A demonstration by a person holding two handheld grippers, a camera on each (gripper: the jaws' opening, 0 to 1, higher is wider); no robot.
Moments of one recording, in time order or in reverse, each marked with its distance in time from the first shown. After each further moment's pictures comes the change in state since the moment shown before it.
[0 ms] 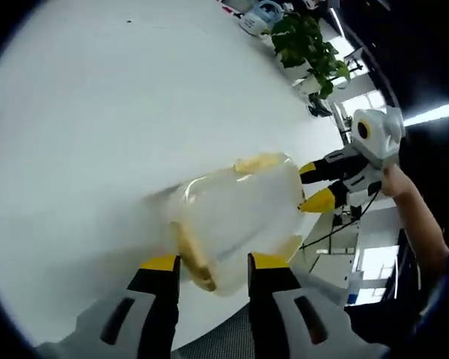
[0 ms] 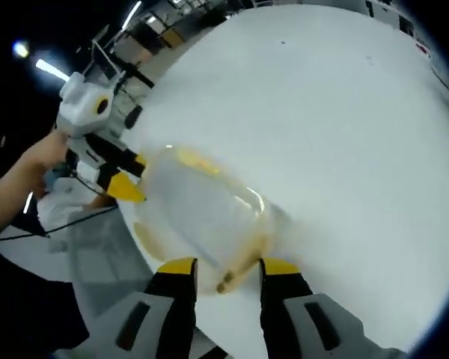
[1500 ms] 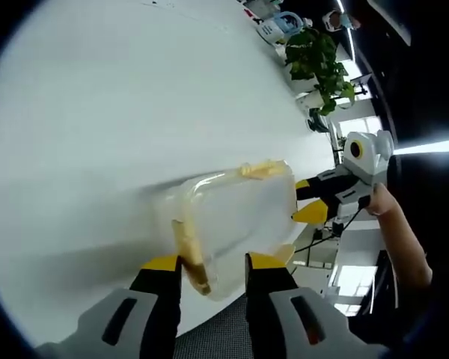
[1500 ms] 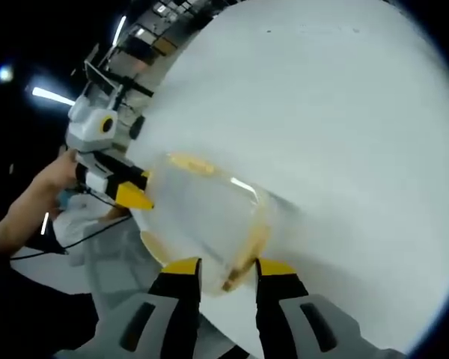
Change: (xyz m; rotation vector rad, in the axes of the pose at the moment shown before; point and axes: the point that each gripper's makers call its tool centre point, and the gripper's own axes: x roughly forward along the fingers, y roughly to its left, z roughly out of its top) left arm 0.004 -0.006 -0.007 -0.091 0.007 -0.059; right arm 0.003 0.005 -0.006 0.098 0.005 0.078
